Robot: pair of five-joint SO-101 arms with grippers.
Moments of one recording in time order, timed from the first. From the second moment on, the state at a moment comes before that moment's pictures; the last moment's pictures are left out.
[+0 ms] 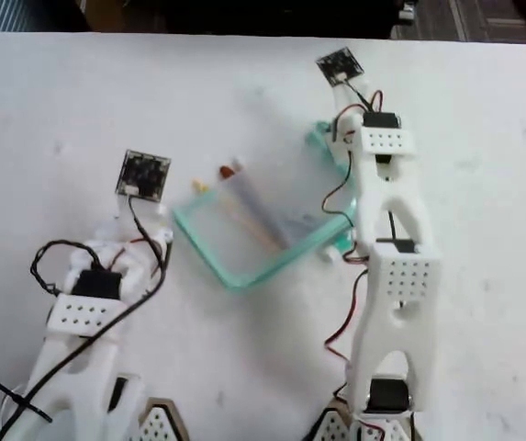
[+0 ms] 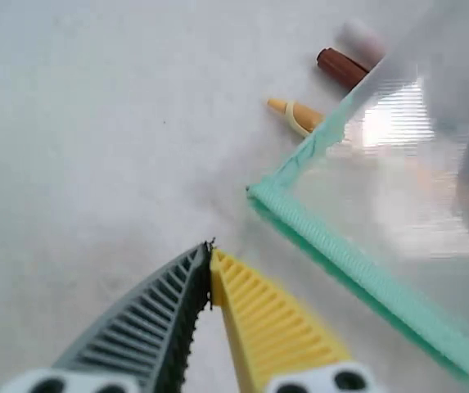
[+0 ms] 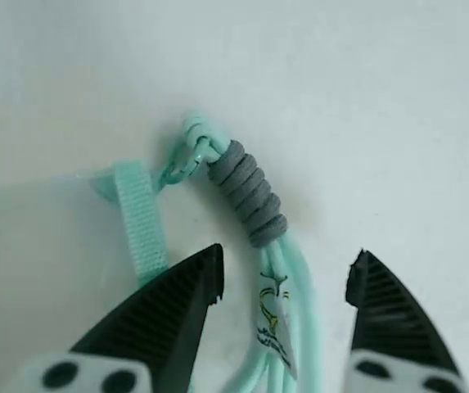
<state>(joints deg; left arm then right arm) -0.1 -45.5 69.5 34.9 -5.8 -2.1 47.8 -35.7 56.3 28.8</state>
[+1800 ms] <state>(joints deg) 3.8 -46.4 65.9 42.1 -5.7 -10.0 45.6 -92.4 97.3 26.5</state>
